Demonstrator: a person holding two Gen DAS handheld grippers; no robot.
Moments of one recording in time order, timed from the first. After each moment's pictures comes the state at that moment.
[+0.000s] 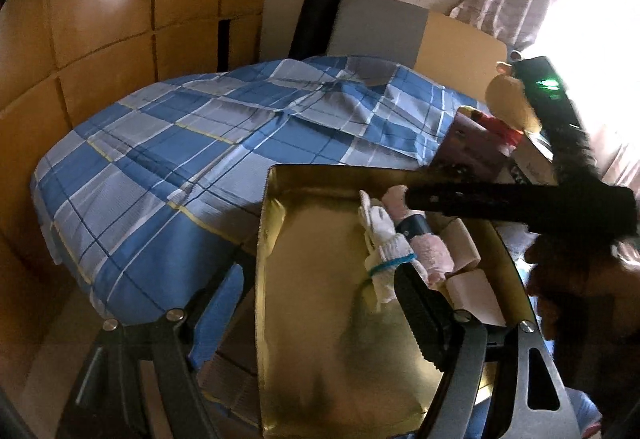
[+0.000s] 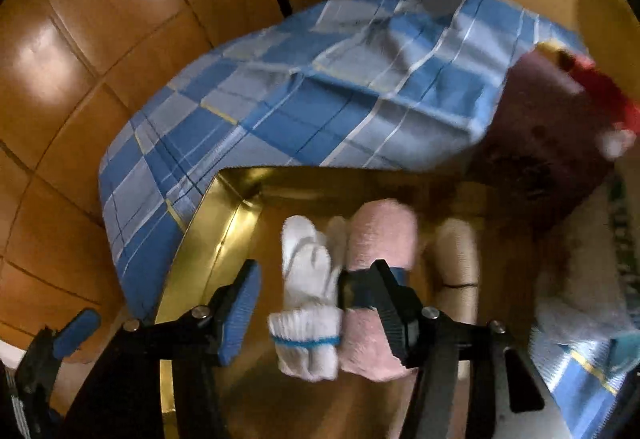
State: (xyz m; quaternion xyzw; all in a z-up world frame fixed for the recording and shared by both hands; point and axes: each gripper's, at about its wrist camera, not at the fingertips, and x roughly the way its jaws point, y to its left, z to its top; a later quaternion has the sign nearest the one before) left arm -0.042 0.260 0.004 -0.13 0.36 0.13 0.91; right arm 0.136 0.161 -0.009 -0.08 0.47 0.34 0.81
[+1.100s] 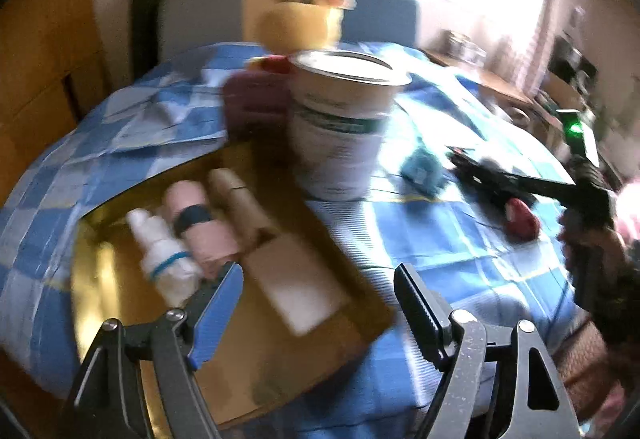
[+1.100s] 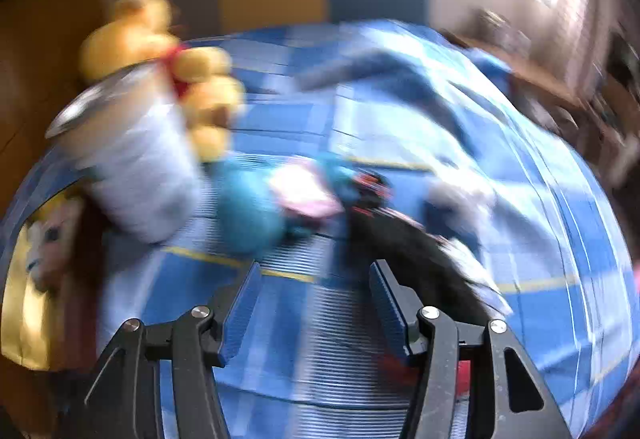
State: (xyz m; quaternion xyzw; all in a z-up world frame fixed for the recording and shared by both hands) left arm -0.003 0.079 0.021 0.01 0.41 -0.10 0.91; right arm 0.111 -0.236 -0.029 0.05 0.43 0.01 0.90
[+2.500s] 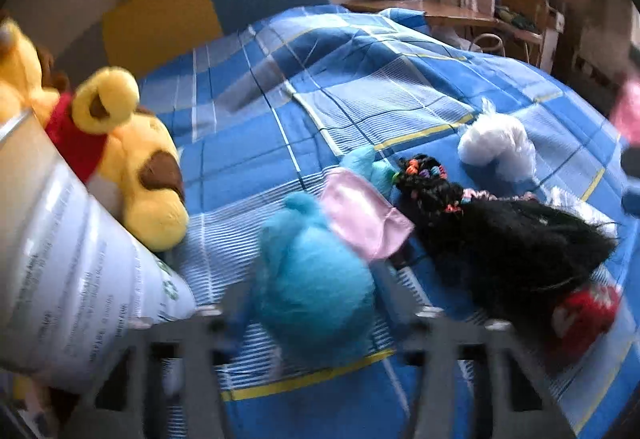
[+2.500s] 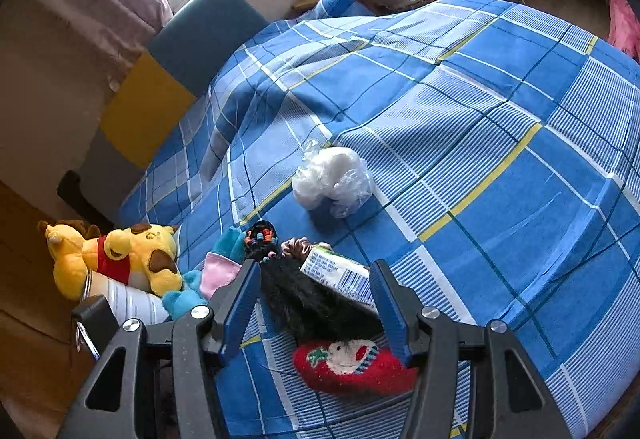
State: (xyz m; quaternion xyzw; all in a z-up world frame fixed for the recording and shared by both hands) left arm 0.185 -0.146 -0.065 0.16 0.40 -0.16 0.89; right arm 0.086 -0.363 -0.033 0.37 0.36 -0.07 0.85
